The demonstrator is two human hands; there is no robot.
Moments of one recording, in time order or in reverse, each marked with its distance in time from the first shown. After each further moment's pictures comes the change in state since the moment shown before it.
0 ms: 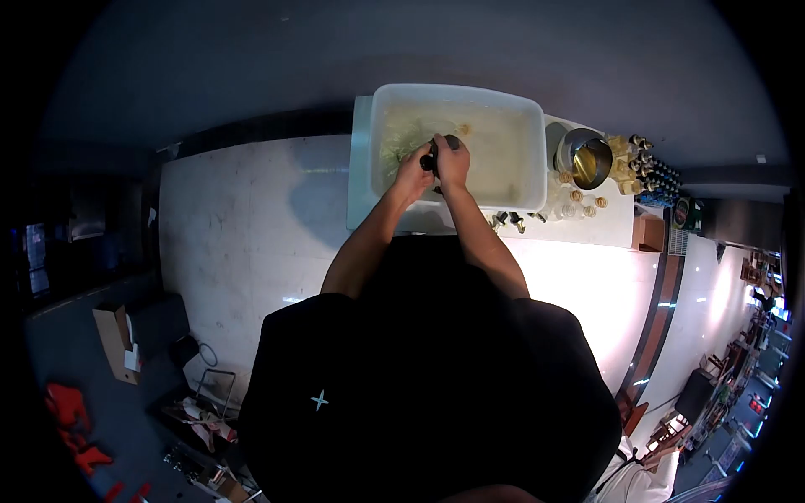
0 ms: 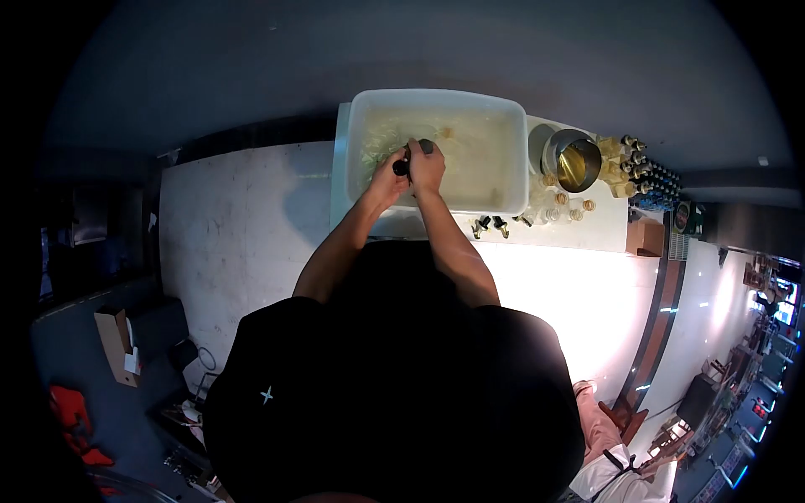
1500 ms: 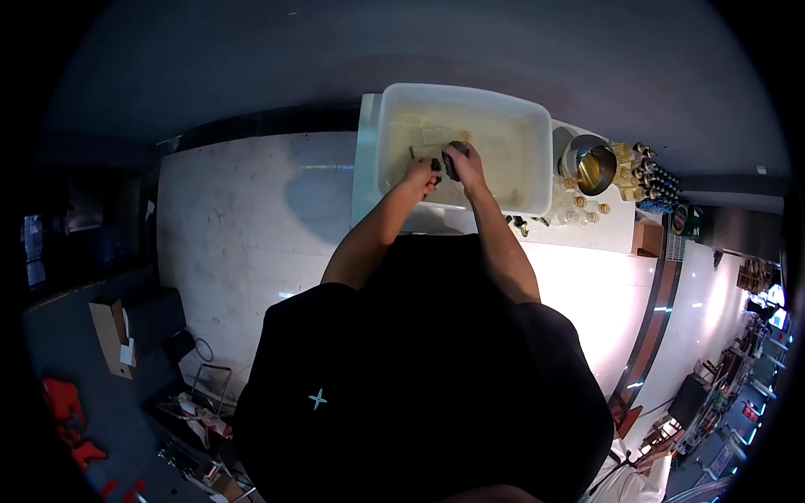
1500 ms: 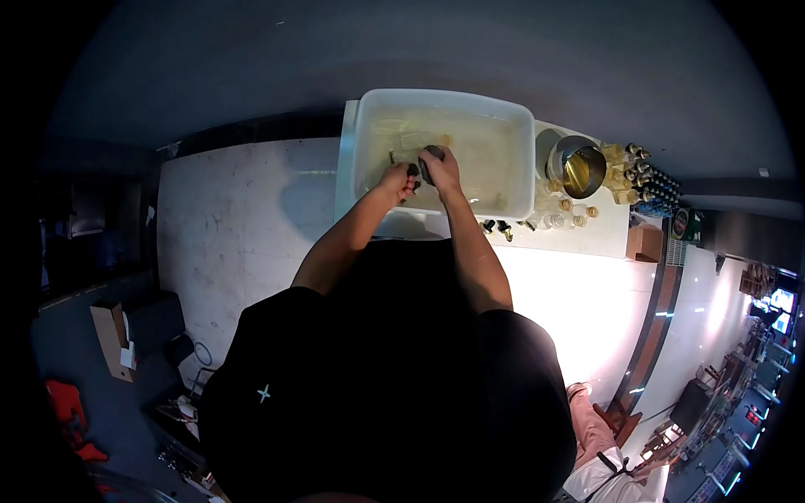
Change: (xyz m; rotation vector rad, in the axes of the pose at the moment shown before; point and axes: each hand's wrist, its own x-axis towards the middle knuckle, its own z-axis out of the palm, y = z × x) left_hand 0.045 -0.034 -0.034 0.258 0.328 -0.194; right_hand 0.026 0.030 -0.022 0.013 -0.364 0.033
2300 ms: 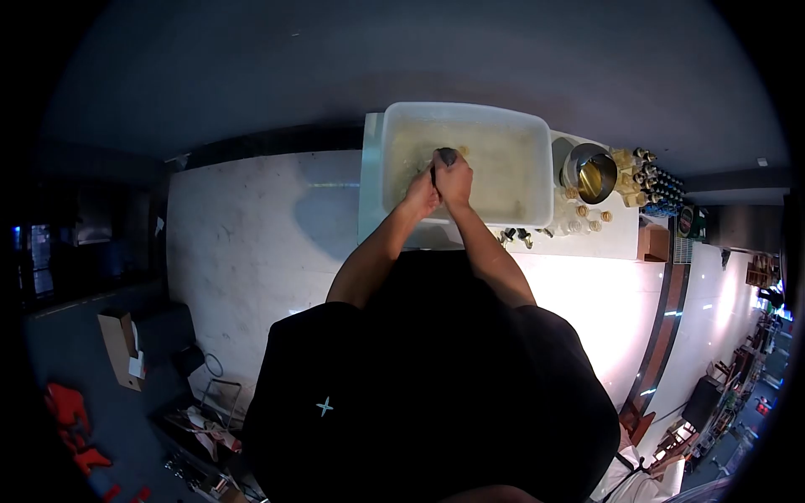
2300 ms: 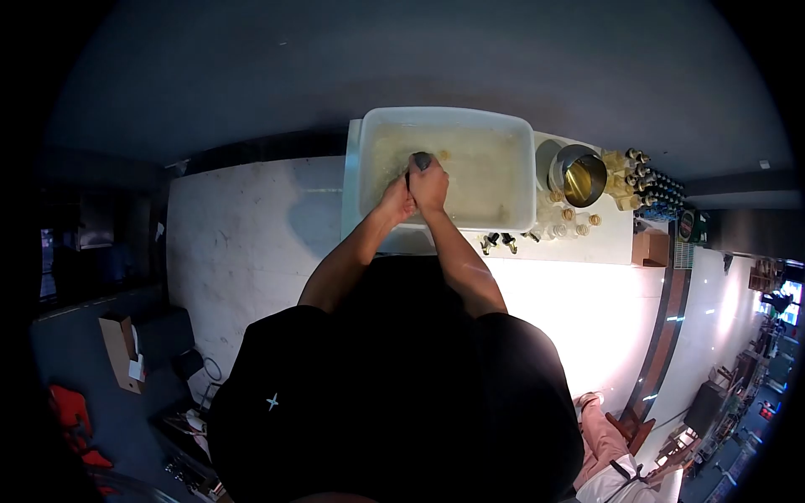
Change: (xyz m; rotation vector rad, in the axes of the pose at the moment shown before) left_hand -0.046 0.024 0.002 -0.272 -0.311 0.038; right_hand -0.019 -0.037 0.043 -0.434 0.373 -0.267
